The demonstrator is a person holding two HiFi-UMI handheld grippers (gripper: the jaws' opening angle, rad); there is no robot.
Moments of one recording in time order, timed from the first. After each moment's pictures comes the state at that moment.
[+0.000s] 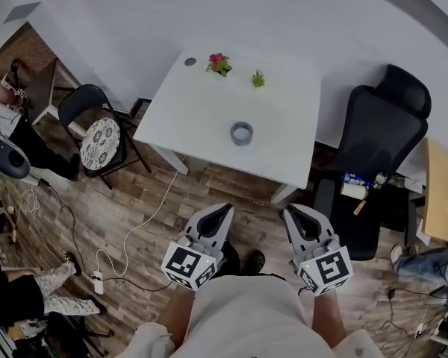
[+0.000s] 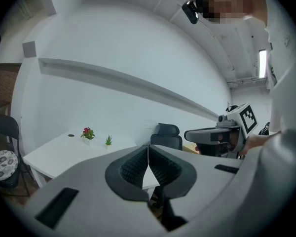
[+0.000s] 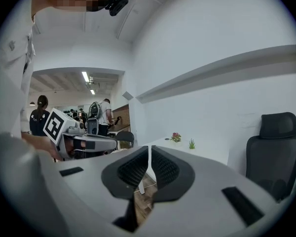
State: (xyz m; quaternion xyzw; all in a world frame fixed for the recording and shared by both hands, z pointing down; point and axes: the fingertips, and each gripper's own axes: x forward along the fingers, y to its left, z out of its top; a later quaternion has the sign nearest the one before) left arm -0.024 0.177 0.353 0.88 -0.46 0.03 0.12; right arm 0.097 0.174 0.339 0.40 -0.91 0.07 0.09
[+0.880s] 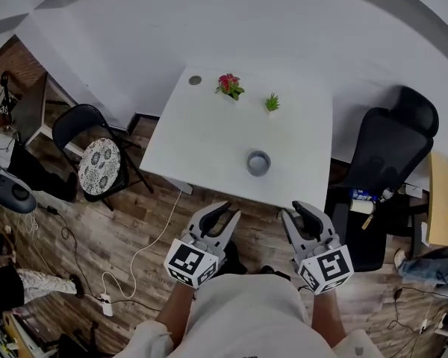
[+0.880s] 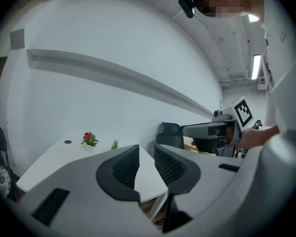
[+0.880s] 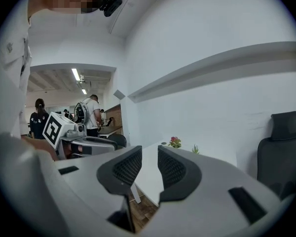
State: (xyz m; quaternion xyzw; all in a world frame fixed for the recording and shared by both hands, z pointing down) left arm -0.100 0.066 0.355 0.91 -0.40 0.04 0.11; right arm 0.015 0.066 0.334 0.43 -0.89 0.08 0.09
